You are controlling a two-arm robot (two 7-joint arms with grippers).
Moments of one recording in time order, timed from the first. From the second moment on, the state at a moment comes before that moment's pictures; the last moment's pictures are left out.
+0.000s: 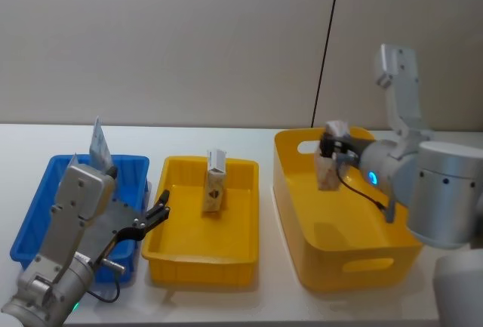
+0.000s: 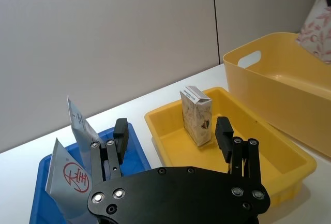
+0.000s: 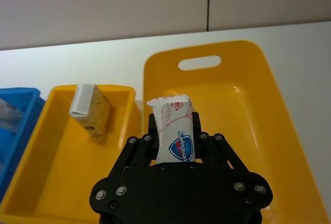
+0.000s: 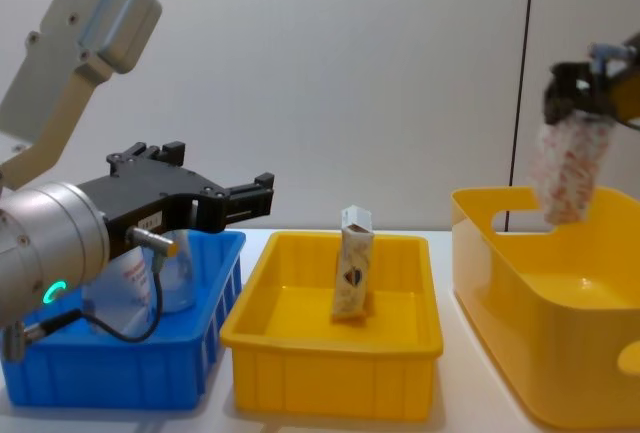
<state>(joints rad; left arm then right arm) -0.24 0.38 0.45 -1.63 -0.20 0.01 -0.01 0.47 -0.05 -0.08 -1.65 0.16 0.94 -0.11</state>
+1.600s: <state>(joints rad) -0.24 0.38 0.45 -1.63 -0.20 0.01 -0.01 0.30 0.09 -0.06 -1.73 0.09 0.62 0.01</state>
